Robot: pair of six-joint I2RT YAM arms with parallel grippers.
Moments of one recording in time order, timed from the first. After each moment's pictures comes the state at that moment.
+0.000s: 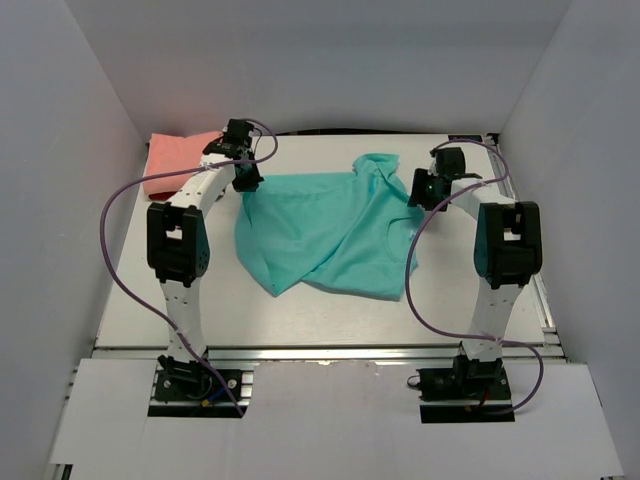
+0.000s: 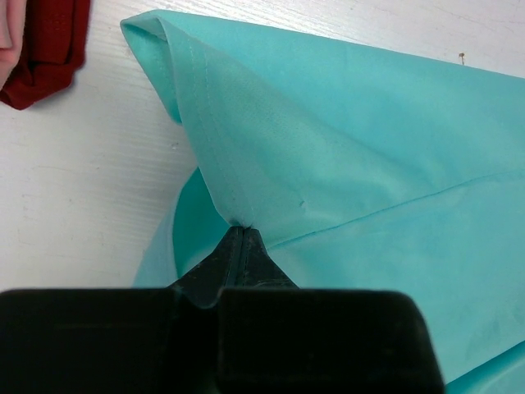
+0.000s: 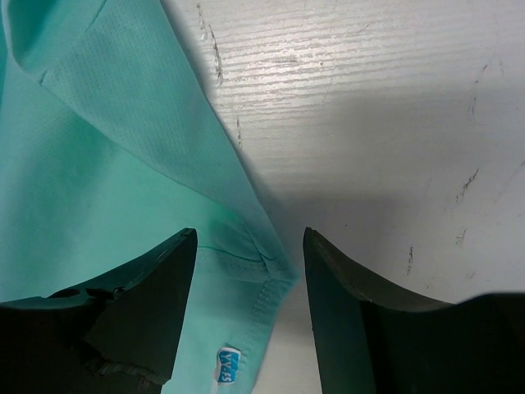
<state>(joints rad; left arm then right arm) -0.21 2.12 1.85 -0.72 -0.14 -0.44 0.09 2.02 1.42 -0.32 -0.11 0.20</state>
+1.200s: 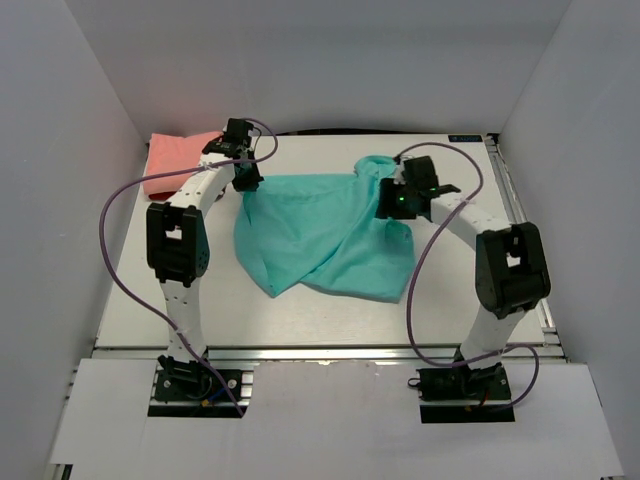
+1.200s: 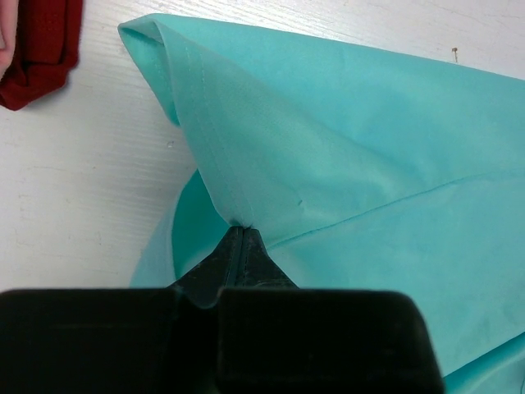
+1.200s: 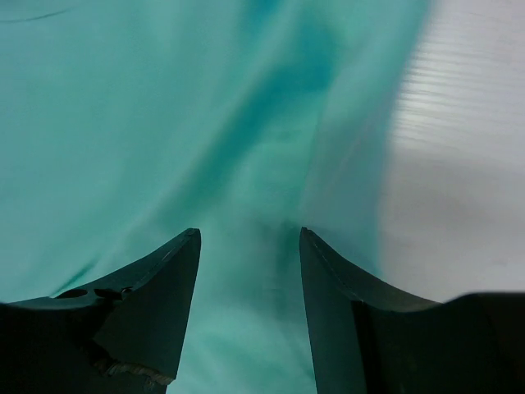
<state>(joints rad) -0.21 2.12 1.86 -0.73 -0.12 -0.43 0.26 1.81 1.24 -0.30 -0.16 0.22</state>
